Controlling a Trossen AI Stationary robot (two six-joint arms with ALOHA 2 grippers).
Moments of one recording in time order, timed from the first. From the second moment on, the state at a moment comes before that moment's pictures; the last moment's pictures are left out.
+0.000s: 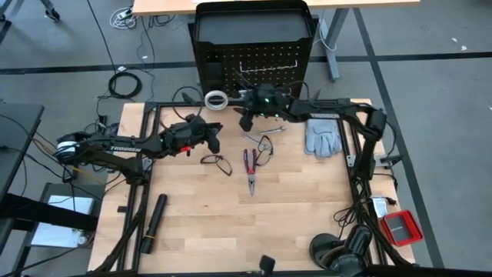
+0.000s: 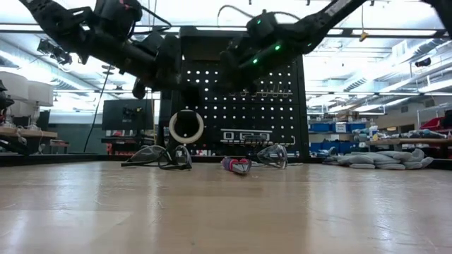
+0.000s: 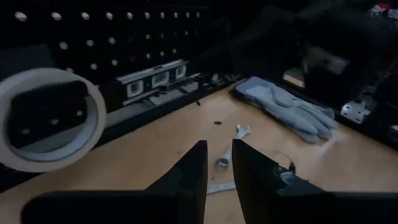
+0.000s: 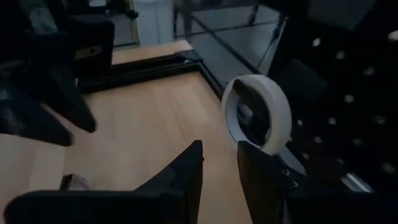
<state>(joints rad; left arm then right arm) 0.27 1.18 0.48 0.48 -0.36 -0.32 -0.45 1.83 1.29 0.17 -0.07 -0.02</state>
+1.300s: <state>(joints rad) -0.09 1.20 0.51 0.59 -0.42 -0.48 -0.32 1.78 1.35 -0.16 0.00 -0.12</state>
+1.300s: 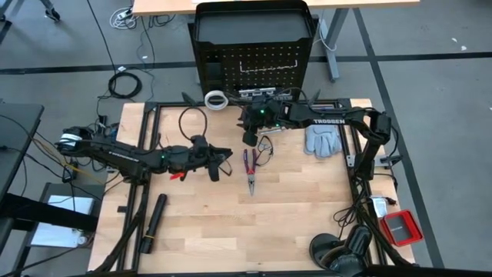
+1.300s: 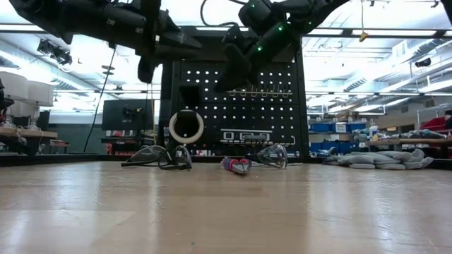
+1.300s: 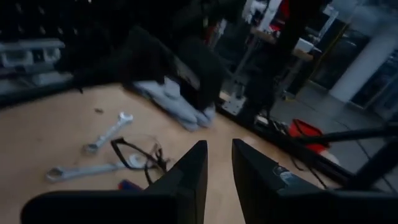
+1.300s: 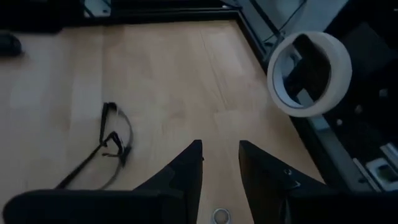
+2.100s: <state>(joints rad) -0.11 1.20 0.50 0.55 -0.41 -0.25 -0.43 1.78 1.19 0.05 -0.05 -0.24</state>
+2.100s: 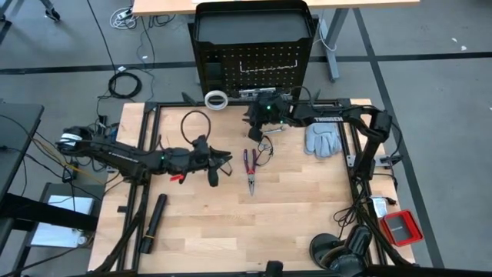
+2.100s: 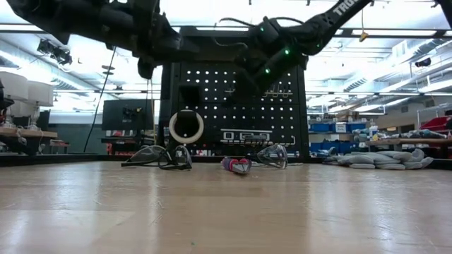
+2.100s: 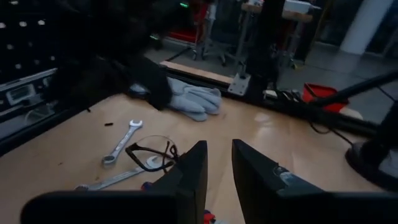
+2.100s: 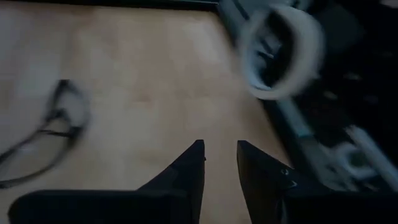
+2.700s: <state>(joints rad) 0.32 1.20 0.26 0.84 0.07 -0.25 -0.47 1.89 1.33 -0.01 0.10 -0.31</state>
